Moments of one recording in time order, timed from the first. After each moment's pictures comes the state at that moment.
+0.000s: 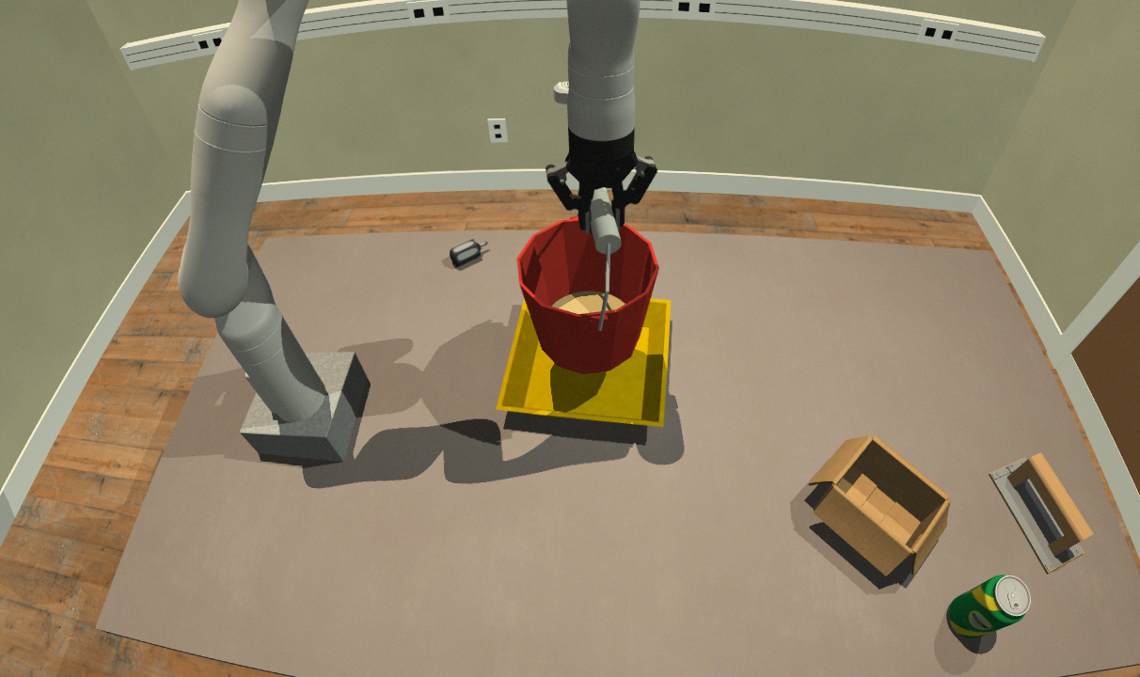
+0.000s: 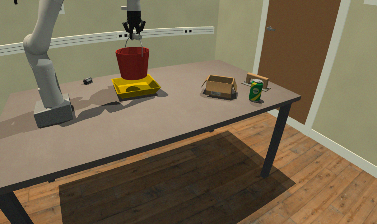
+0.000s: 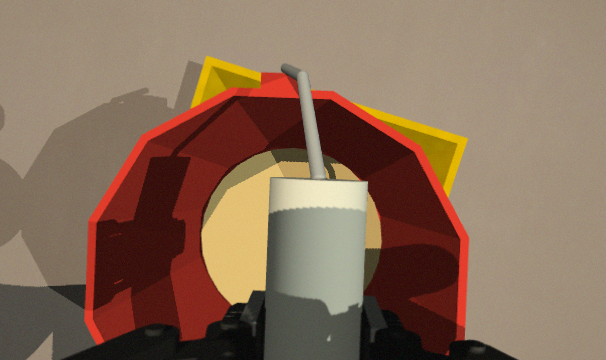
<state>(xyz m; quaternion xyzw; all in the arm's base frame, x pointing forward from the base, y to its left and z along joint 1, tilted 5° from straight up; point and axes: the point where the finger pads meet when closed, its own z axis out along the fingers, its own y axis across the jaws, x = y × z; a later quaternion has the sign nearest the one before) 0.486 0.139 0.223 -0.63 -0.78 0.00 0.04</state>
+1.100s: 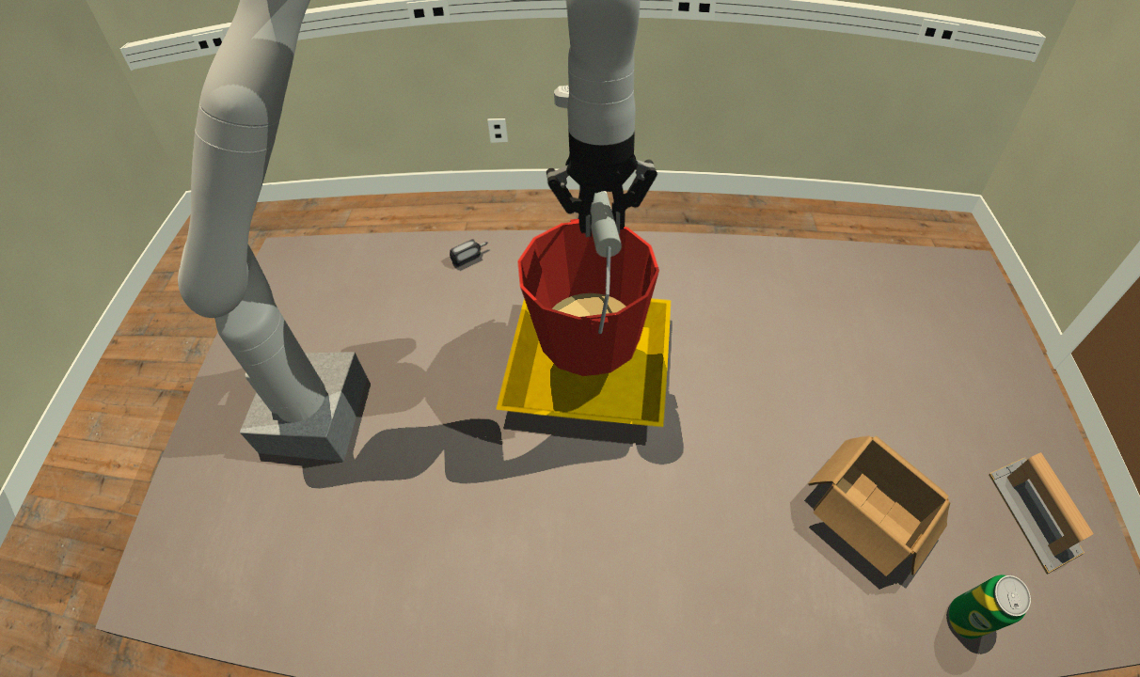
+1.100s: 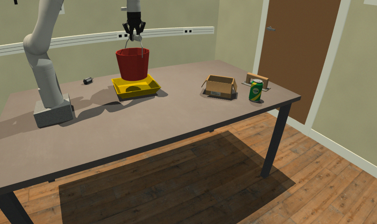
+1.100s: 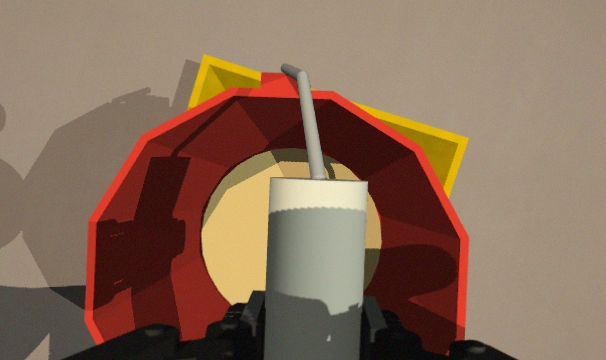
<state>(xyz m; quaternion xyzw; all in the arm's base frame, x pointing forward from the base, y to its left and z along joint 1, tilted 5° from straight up) 0.486 0.140 0.218 -0.63 -0.78 0.00 0.04</state>
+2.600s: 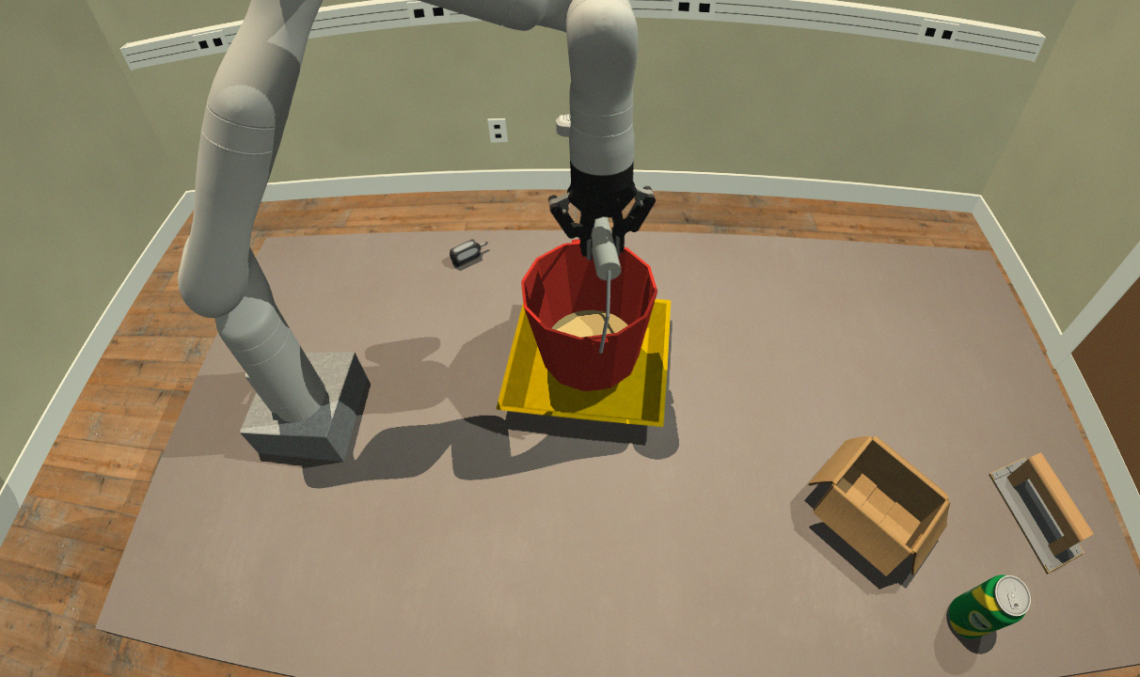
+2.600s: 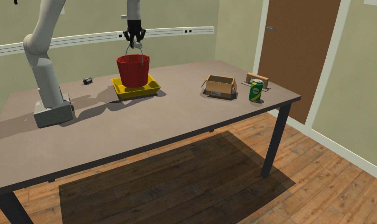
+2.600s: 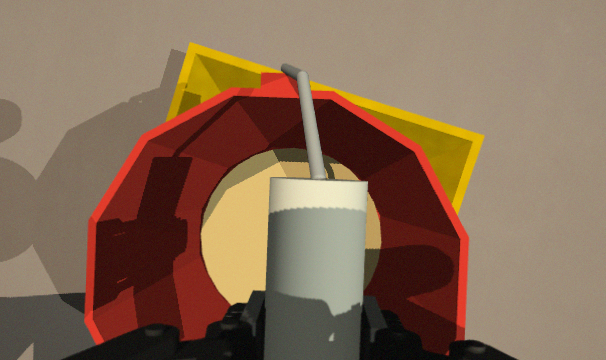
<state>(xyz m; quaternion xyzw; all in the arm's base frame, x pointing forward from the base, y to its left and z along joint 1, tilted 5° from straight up) 0.483 0.142 0.176 -0.63 -0.78 0.00 0.04</state>
